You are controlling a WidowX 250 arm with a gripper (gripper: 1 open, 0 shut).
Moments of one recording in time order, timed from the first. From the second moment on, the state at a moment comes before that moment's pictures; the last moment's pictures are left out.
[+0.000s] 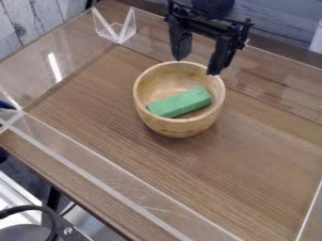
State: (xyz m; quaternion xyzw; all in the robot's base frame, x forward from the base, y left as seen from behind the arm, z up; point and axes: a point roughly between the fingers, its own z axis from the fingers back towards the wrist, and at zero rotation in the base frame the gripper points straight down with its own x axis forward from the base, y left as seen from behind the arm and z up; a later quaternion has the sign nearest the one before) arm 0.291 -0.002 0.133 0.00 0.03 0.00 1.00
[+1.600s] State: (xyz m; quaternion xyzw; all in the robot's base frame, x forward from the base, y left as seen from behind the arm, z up) arm 0.283 0.029 0.041 0.00 0.08 -0.07 0.99
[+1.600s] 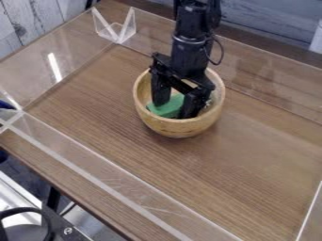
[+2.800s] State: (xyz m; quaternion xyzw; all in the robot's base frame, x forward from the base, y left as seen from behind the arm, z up) arm 0.295 0.040 0.014 -0.01 0.06 -0.08 1.00
